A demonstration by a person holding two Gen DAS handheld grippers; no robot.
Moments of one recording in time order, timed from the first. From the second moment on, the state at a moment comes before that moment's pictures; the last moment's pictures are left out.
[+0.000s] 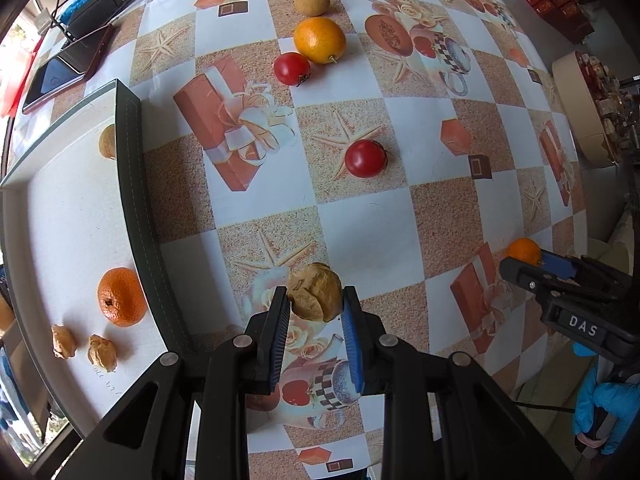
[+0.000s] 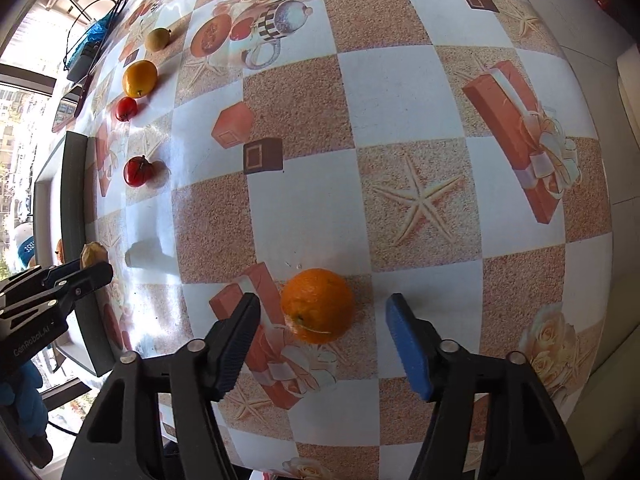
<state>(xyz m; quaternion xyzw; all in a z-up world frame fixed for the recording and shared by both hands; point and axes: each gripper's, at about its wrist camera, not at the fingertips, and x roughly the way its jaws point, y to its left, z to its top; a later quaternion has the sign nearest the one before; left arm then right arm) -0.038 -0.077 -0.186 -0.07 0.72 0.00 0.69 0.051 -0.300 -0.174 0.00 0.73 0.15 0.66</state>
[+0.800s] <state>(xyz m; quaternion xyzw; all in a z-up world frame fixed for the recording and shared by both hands) -0.116 -0.024 -0.124 -0.09 0.71 0.03 0.70 0.023 -0.280 -0.155 0.00 0.73 0.16 0.67</state>
